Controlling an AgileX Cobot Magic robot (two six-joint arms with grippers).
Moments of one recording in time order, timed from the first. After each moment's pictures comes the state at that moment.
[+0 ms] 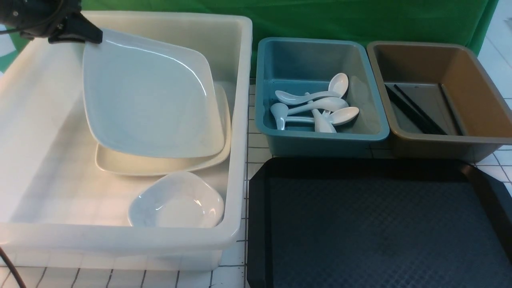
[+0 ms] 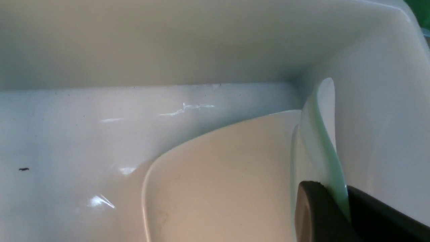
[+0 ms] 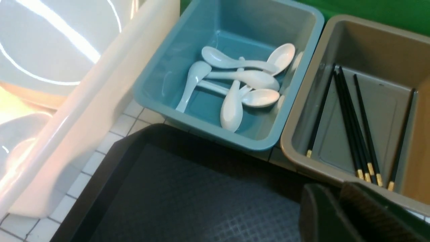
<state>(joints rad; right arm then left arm) 0.05 1.04 -1.28 0.38 0.96 -0.35 0.31 2.30 -2.29 -0.84 1.22 0.55</state>
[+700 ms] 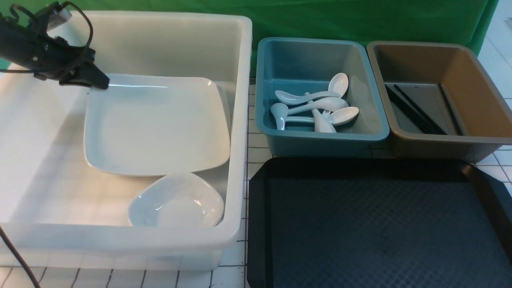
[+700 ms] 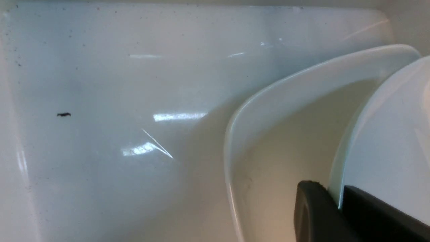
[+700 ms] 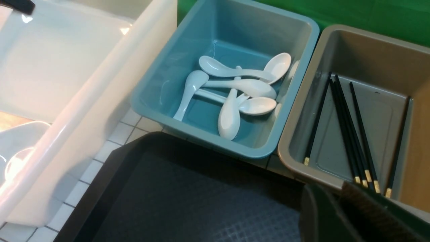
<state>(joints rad) 0.05 1.04 -1.28 0.38 0.94 -0.35 0.30 2.43 -2.28 -0.73 1.21 0.62</state>
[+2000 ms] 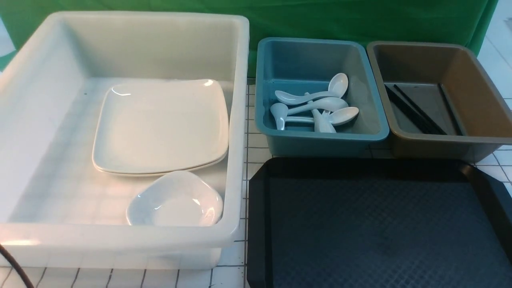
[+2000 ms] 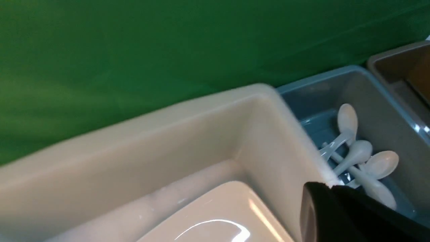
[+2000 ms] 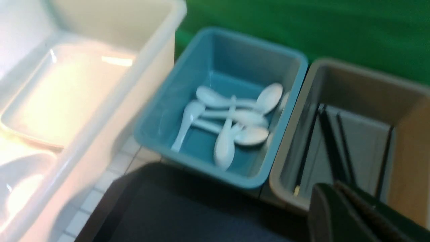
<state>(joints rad) 0.05 1.01 -1.39 0.37 0.94 -0.32 0.11 1.98 -2.42 -0.62 1.20 0.52</state>
